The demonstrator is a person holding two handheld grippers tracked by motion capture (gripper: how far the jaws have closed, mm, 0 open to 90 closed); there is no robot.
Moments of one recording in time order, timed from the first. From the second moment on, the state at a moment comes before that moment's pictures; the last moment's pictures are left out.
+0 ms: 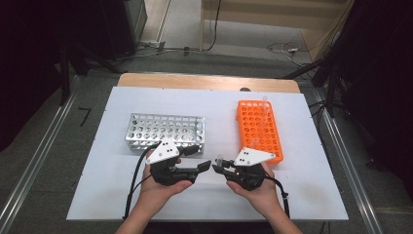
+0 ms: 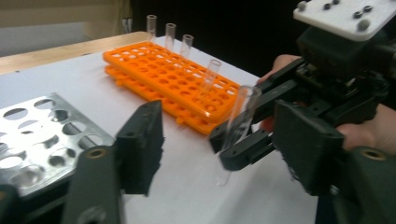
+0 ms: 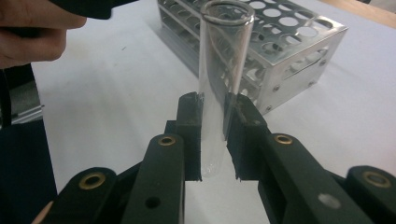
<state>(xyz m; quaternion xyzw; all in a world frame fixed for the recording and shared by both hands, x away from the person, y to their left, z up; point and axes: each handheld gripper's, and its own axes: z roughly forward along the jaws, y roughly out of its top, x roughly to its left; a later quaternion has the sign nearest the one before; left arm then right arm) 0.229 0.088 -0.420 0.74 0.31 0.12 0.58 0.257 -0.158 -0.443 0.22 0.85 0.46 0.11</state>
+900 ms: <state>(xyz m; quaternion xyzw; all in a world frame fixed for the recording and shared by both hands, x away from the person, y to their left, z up) 0.223 0.066 -0.425 0.78 0.28 0.13 0.55 0.245 -0.138 -0.441 0.19 0.87 0.45 0.11</state>
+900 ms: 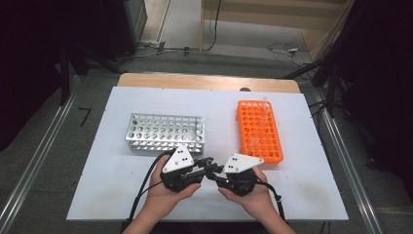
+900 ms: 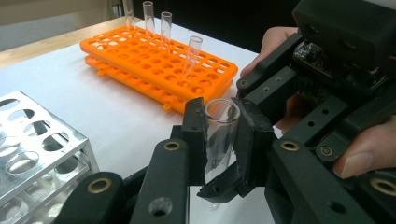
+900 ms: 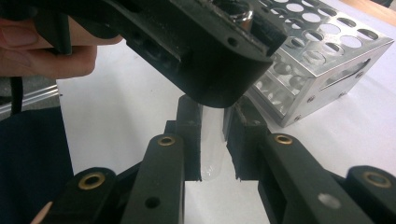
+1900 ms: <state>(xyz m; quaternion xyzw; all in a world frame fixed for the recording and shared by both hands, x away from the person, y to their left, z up) 0.263 0.095 -0.404 0.75 0.32 0.16 0.55 0.251 -0.279 -0.436 0.28 0.80 0.51 0.15</state>
